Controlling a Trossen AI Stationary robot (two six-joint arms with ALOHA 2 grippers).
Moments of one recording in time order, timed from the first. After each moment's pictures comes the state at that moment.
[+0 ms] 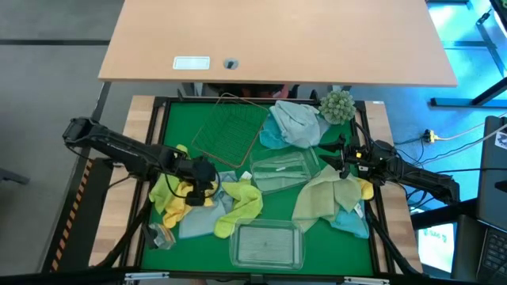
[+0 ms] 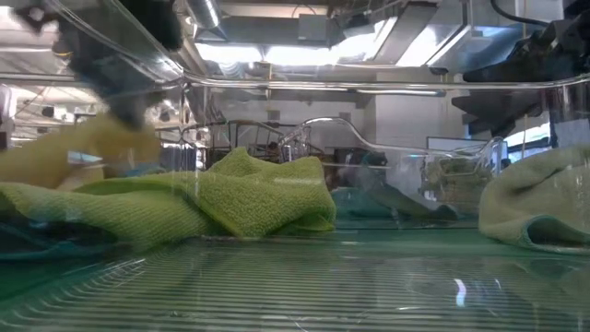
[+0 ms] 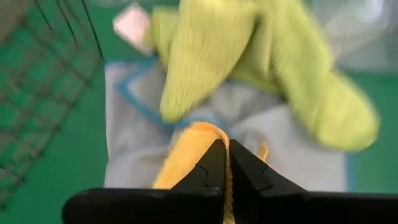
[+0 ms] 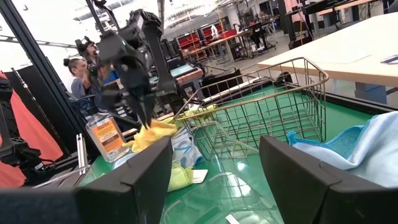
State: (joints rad) left arm -0.21 1.19 0.77 -0.56 -0.02 -0.34; right arm -0.29 0.01 0.01 0.05 -0.18 0.37
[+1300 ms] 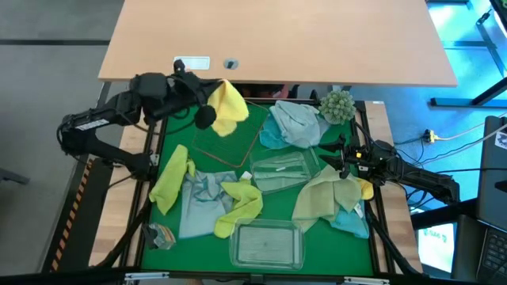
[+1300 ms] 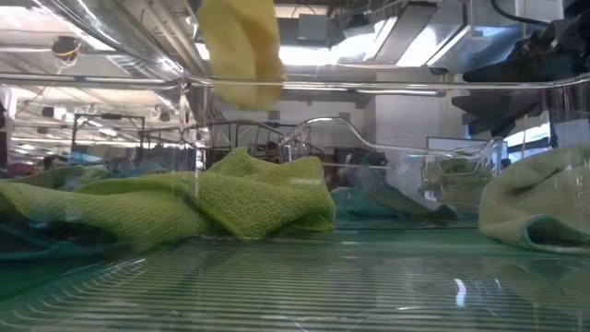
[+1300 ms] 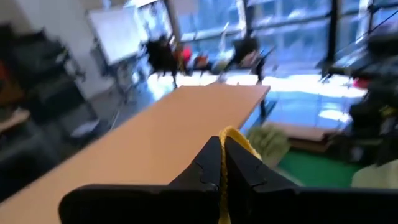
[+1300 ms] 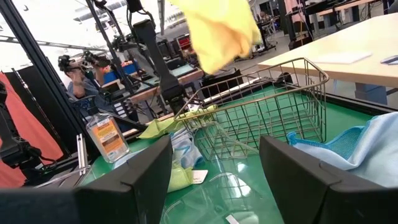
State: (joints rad) left arm 0.15 1.20 1.54 -0.50 -0.53 0.14; right arm -0.30 0.01 0.01 0.05 -0.18 0.37
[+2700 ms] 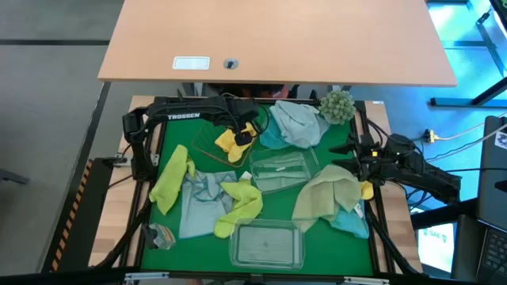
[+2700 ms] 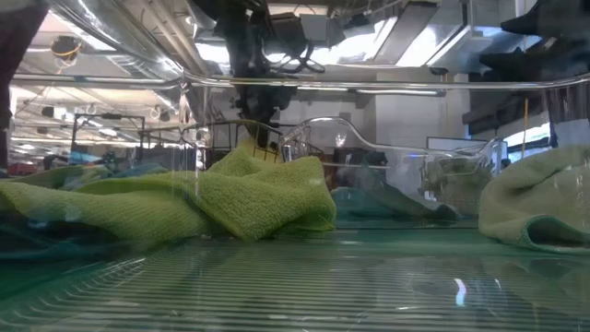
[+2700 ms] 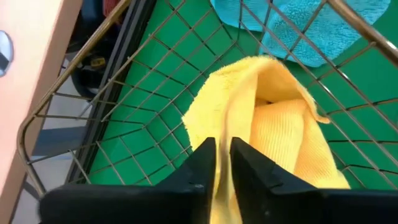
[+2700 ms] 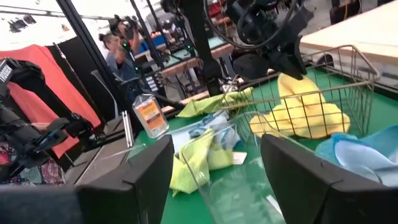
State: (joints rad) left arm 0.35 1.85 1.54 -0.90 -0.34 -0.02; right arm -0.29 0.01 0.32 -0.34 -0.34 0.37
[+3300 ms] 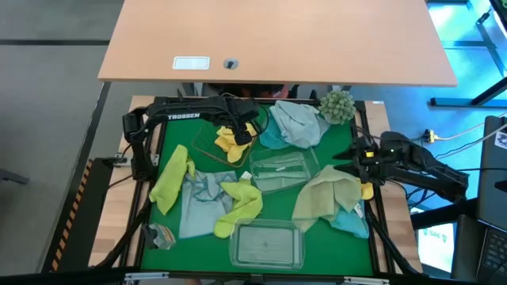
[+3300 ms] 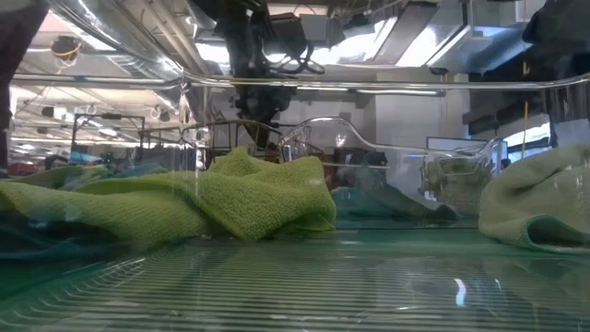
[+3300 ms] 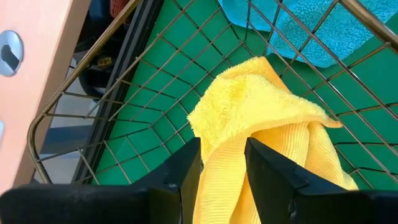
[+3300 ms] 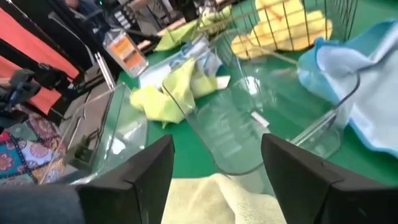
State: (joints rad) left arm 0.34 1.85 1.54 -0.90 -0.36 -0.02; right arm -0.29 0.13 0.45 -0.70 -0.36 0.37
